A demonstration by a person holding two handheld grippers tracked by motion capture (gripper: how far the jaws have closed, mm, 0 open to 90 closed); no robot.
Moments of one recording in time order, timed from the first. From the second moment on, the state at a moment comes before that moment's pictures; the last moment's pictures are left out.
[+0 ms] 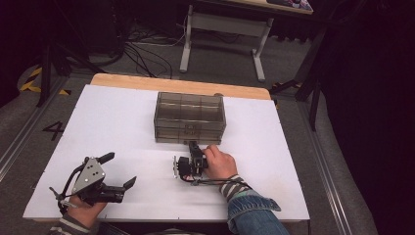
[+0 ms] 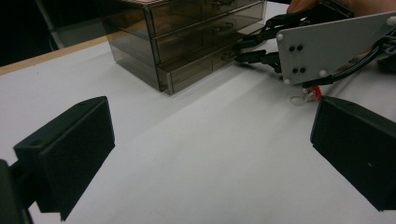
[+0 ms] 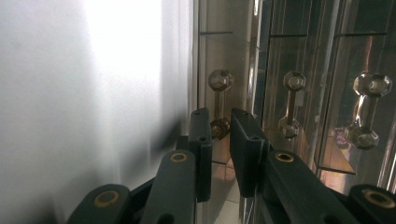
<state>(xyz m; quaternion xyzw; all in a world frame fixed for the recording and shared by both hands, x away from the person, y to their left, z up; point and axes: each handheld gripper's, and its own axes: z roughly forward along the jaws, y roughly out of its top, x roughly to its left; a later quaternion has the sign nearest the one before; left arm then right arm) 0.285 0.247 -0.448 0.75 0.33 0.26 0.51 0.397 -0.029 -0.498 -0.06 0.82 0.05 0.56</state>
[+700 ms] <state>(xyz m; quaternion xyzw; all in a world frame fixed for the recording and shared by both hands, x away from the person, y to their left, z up) 0.285 0.247 -0.448 0.75 0.33 0.26 0.51 0.391 -0.035 -0.468 -0.04 0.86 0.12 0.50</state>
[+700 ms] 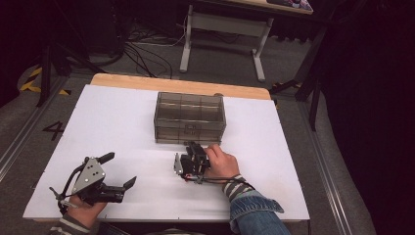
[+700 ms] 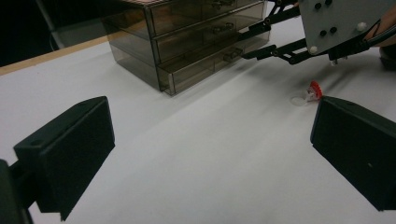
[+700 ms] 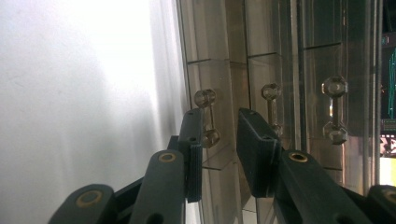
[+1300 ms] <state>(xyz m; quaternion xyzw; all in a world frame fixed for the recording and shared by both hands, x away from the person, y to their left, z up) 0.285 0.247 -0.447 0.75 0.33 0.26 0.51 0.384 -0.040 -0.450 -0.04 0.87 0.18 0.45</state>
